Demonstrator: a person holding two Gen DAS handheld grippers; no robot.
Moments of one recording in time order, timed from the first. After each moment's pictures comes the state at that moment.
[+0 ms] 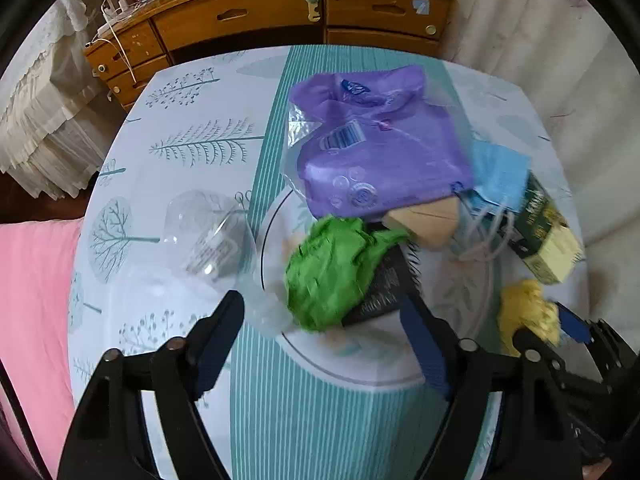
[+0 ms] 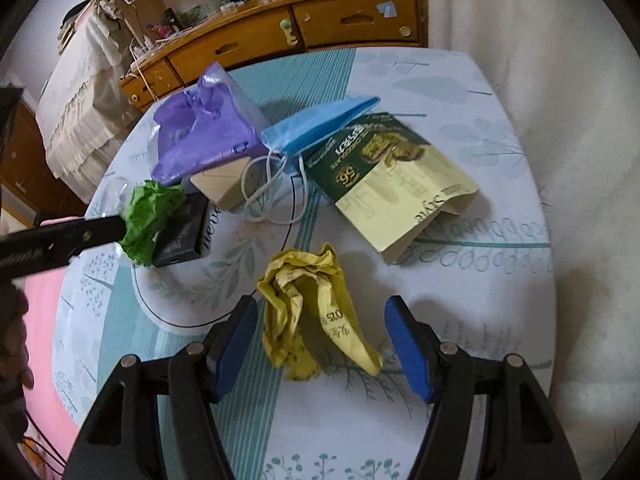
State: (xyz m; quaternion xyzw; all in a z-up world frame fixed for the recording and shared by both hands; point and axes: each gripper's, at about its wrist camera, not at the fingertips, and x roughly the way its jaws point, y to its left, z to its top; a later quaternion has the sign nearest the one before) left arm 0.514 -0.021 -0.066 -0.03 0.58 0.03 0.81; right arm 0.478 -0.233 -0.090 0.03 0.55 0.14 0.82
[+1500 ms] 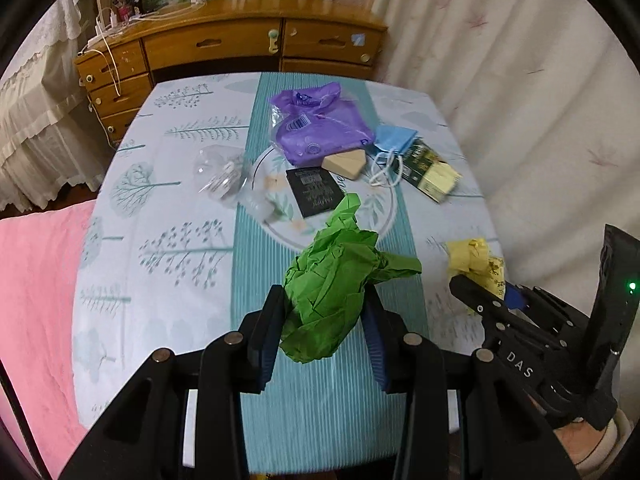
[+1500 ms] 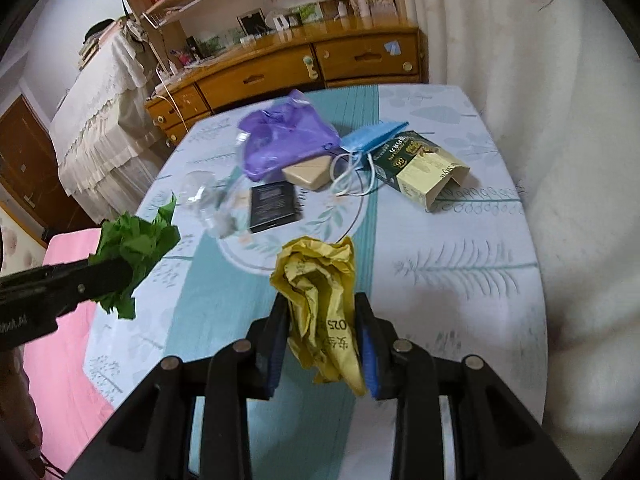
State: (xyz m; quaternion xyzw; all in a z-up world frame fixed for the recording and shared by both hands) left arm 0.335 -0.005 0.031 -0.07 0.52 -0.07 0.85; right arm 0.345 -0.188 -0.006 0.05 0.49 0.12 0.86
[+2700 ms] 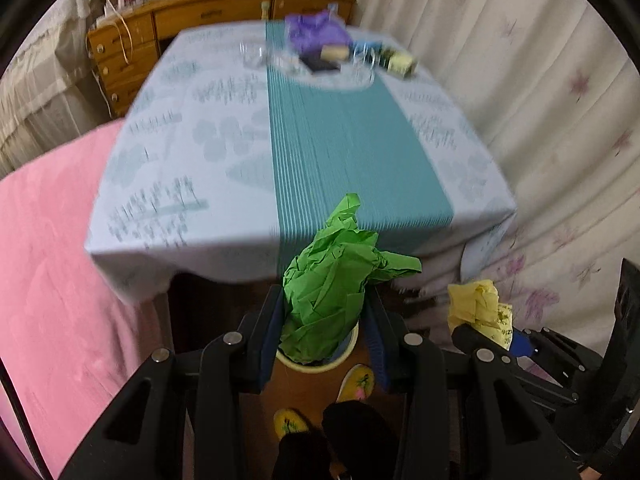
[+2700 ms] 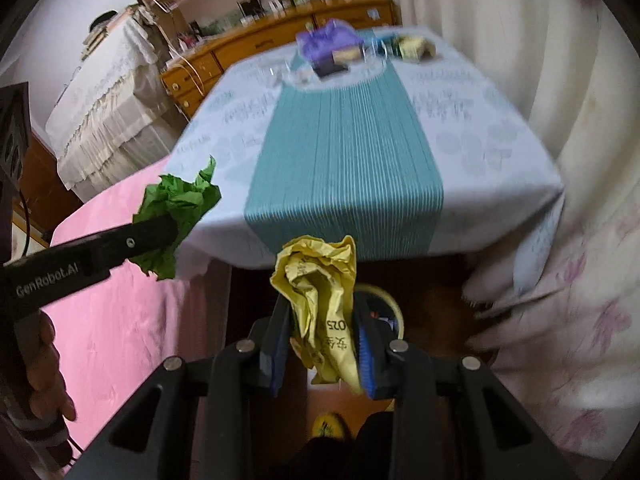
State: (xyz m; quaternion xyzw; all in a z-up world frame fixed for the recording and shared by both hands) left arm 0.072 0.055 -0.032 -0.04 0.54 -0.12 0.83; right arm 0.042 -0.102 -0.045 0.09 0.53 0.07 0.84
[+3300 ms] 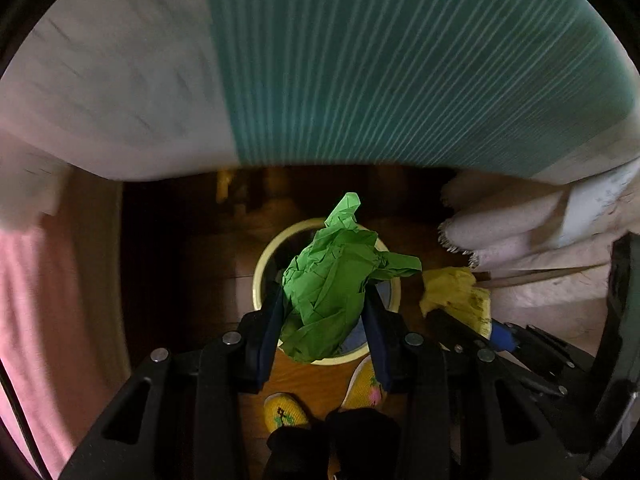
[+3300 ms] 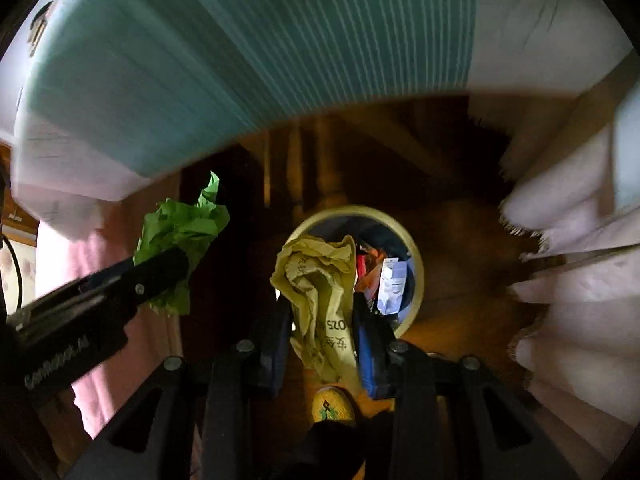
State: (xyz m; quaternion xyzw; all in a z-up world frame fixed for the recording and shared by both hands) left arm 0.108 0.014 -0.294 -0.05 0.62 -0.07 0.78; right arm 0.093 -0.129 -0.311 0.15 0.63 0.07 0.76
